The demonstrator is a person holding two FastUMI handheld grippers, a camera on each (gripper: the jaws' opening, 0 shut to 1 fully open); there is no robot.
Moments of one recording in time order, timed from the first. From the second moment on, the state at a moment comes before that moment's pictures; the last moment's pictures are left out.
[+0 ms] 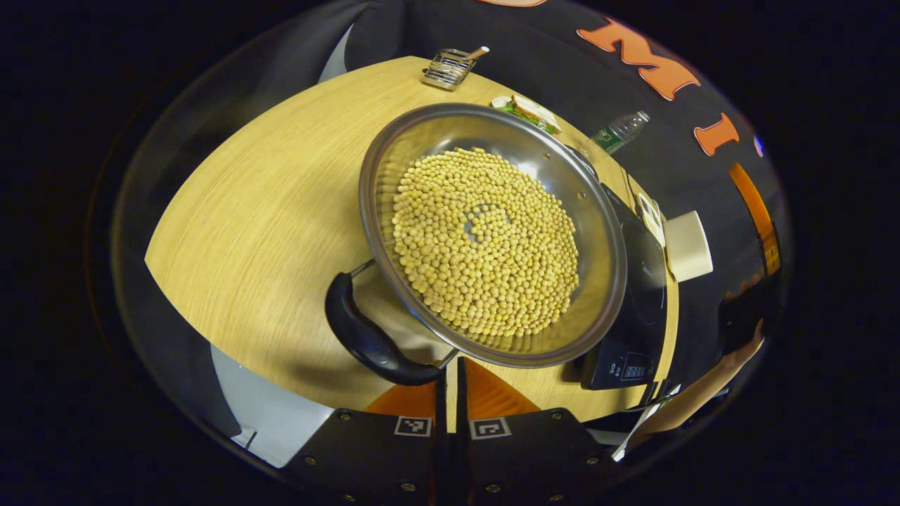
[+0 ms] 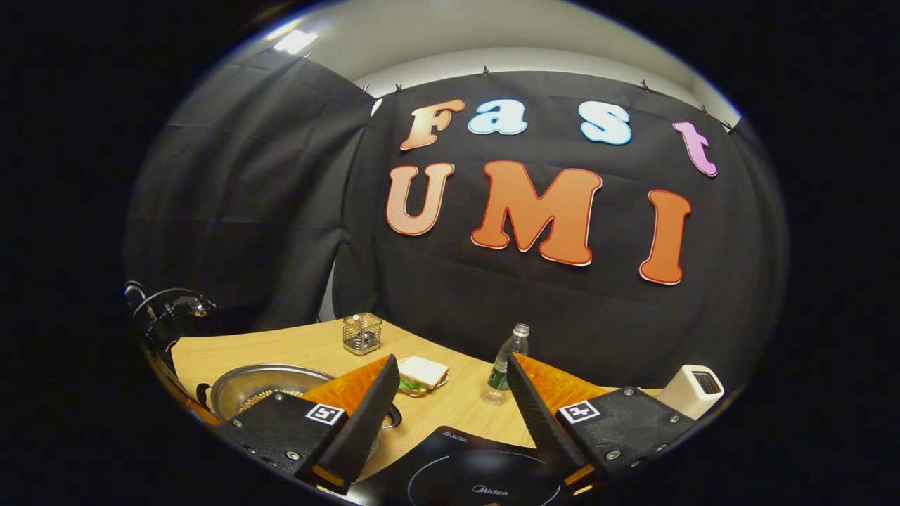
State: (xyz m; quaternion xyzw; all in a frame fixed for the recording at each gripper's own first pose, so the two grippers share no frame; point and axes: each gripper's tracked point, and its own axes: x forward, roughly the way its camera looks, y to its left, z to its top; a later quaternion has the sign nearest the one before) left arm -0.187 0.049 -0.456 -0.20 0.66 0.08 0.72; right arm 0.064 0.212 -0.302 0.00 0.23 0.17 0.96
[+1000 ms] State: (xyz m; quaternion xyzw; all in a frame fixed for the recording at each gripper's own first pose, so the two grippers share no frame) left arm -0.132 0.163 -0.451 -0.05 0.59 0.11 0.80; right arm 0.013 0.298 -0.420 0.02 0.44 0.22 0.87
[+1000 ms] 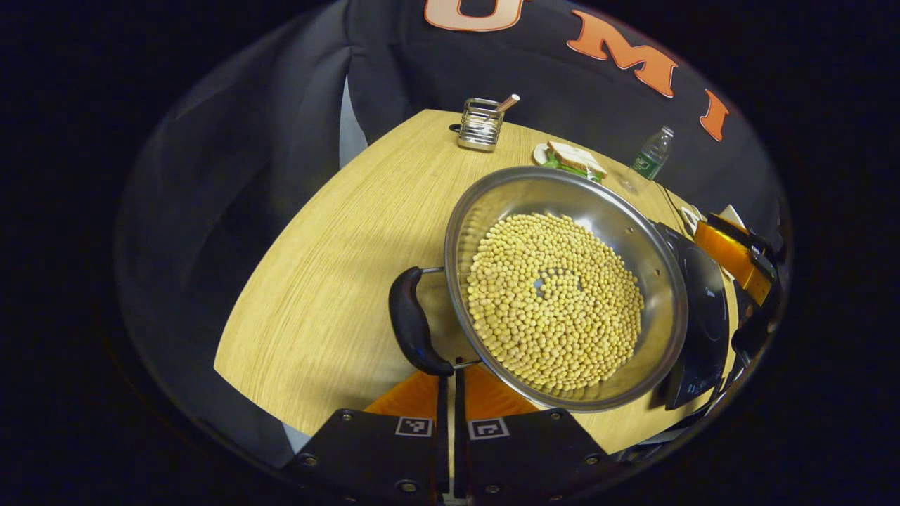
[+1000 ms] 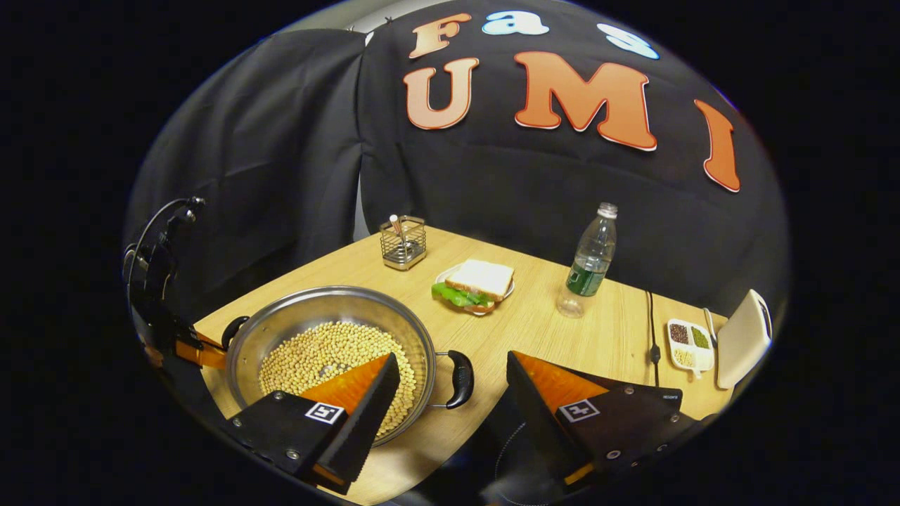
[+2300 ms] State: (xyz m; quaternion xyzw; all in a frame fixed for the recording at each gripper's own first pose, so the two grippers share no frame) left arm -0.035 0.216 -0.380 0.06 0.40 0.07 0.91; right arm -0.022 0.329 -0.481 0.03 0.55 0.18 0.82
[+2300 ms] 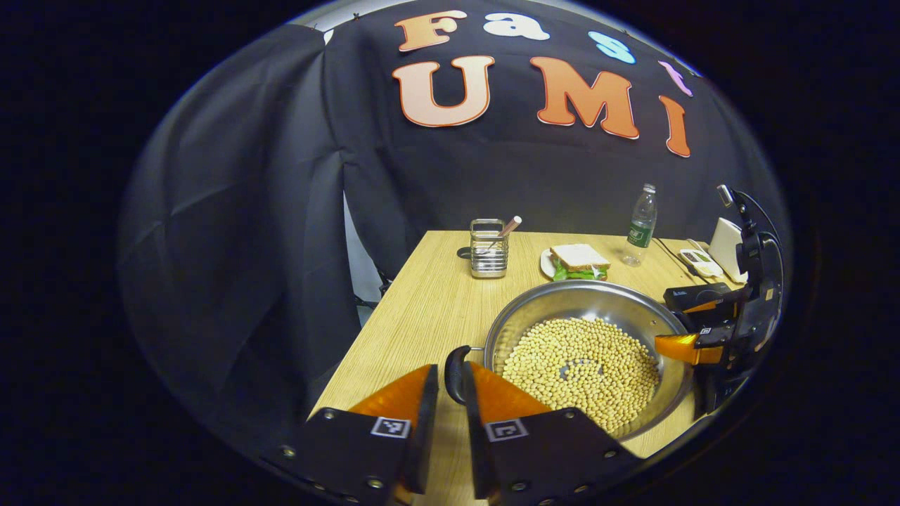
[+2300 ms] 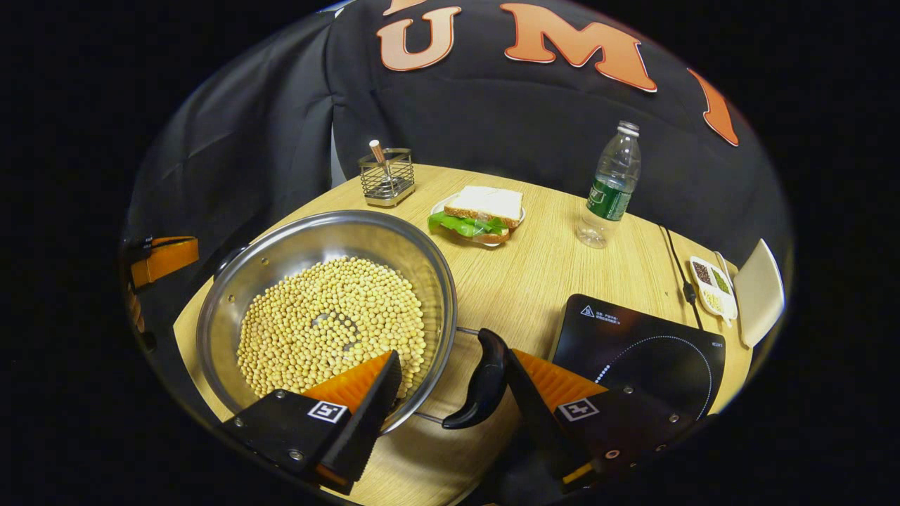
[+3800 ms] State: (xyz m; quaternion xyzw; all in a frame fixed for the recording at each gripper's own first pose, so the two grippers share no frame) left arm -0.016 0.225 -0.478 0.06 0.48 0.07 0.87; right arm -0.011 0.334 -0.507 0.05 0.57 0.15 0.81
